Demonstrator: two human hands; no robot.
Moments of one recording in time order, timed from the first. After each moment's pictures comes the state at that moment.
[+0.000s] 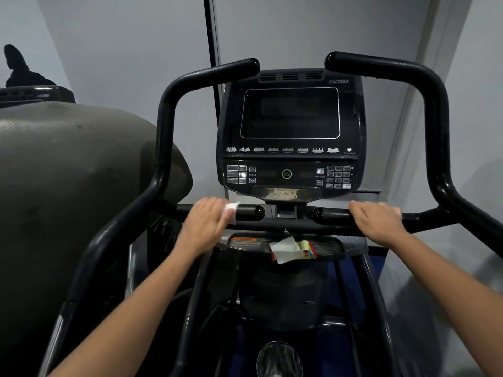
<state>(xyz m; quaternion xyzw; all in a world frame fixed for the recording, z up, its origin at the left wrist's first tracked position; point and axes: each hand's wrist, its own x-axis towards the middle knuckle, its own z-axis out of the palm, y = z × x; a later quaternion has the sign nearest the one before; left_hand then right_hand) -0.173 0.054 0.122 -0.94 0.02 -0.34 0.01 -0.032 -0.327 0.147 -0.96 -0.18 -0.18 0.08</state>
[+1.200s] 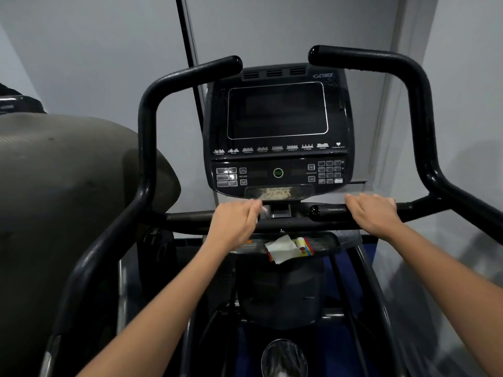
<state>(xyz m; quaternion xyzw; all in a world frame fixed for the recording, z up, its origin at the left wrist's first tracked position) -0.144 -0.016 0.150 -0.96 0.04 -0.28 -0.01 -0.028 -0.326 0.144 -0.97 -0.16 -0.18 0.08</state>
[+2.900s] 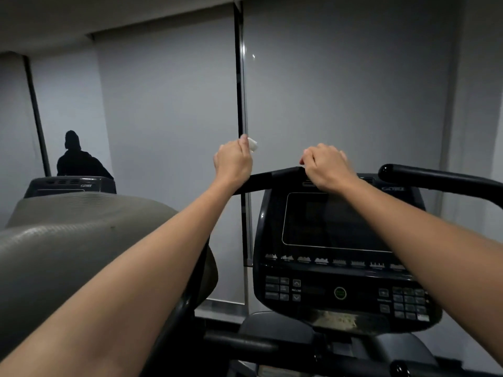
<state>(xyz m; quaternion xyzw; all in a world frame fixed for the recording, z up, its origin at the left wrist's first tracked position) -0.032 0.112 0.456 -0.83 -0.11 -0.50 -0.20 0.050 -0.086 0.445 -0.85 -0.30 -0.36 0.23</state>
